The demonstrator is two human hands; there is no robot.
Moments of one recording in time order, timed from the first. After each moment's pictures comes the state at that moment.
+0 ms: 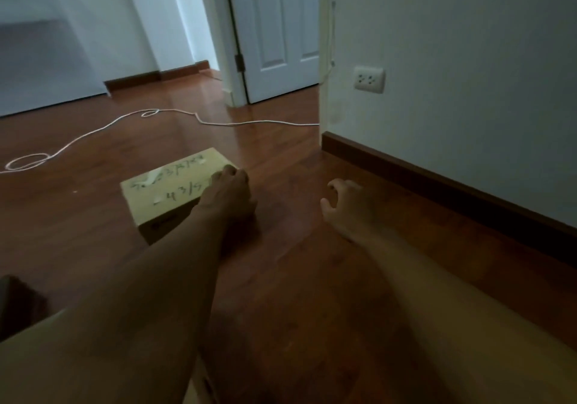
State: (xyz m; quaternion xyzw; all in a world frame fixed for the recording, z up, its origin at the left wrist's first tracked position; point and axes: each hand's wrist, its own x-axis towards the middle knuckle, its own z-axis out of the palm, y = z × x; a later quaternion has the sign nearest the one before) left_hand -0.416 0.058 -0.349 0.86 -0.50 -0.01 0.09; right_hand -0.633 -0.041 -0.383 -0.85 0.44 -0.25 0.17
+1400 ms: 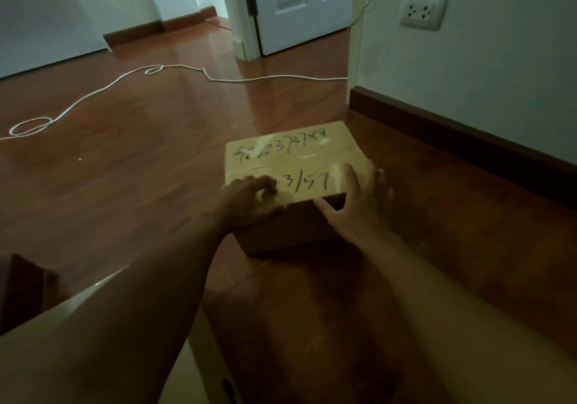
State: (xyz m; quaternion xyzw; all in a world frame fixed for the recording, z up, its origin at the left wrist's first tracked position) left_hand -0.337 0.058 -0.450 0.79 -0.57 -0.15 0.13; right_hand -0.558 -0.052 -0.484 -0.83 0.49 -0.19 0.17
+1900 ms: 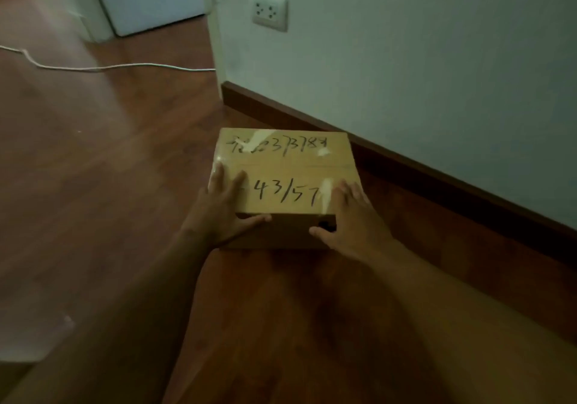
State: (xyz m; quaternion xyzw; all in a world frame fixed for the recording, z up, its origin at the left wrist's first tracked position) left_hand -0.496 -0.074 -0.479 0.74 -0.65 -0.14 0.13; right_hand -0.766 -0.119 -0.457 -0.83 0.55 -0.05 0.12
